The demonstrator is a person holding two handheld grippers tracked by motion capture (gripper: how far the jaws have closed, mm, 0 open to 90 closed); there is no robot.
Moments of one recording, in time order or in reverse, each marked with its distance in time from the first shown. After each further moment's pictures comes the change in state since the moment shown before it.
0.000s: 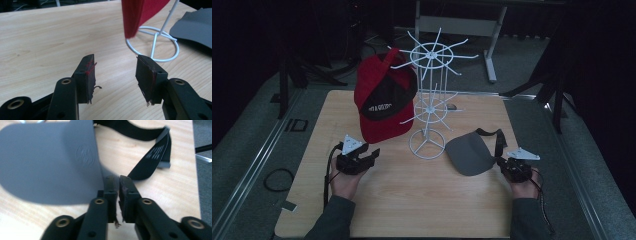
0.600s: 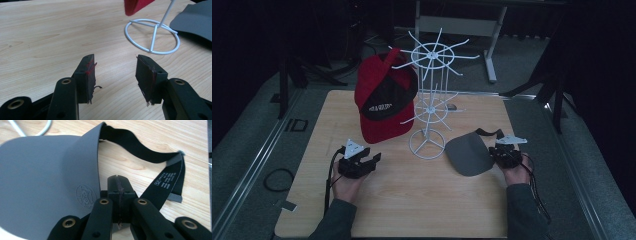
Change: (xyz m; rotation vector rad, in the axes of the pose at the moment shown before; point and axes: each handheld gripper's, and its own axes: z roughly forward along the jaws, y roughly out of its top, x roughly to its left) left arm -0.002 -0.013 0.006 0.019 -0.011 -0.006; right arm 0.006 0.039 0.028 0.042 0.042 -0.071
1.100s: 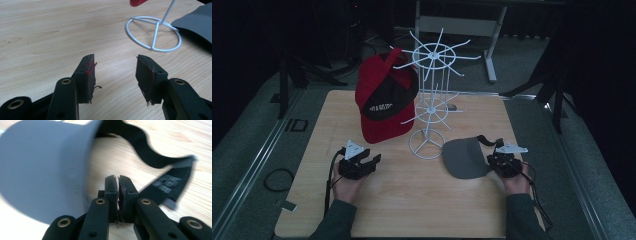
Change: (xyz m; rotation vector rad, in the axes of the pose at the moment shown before) left arm 0.001 -0.004 0.002 0.007 0.003 -0.008; right arm 0.008 -0.020 -0.010 0.005 0.018 0.031
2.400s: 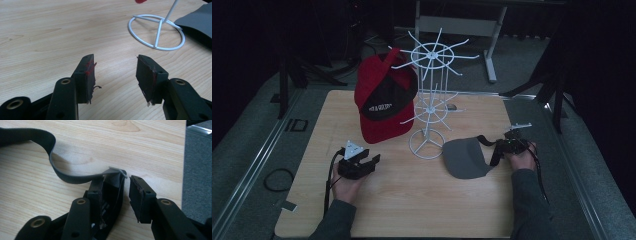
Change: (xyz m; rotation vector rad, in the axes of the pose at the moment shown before) left arm 0.003 -0.002 0.001 0.005 0.008 -0.008; right arm -0.077 0.032 0.058 0.180 -0.099 0.118
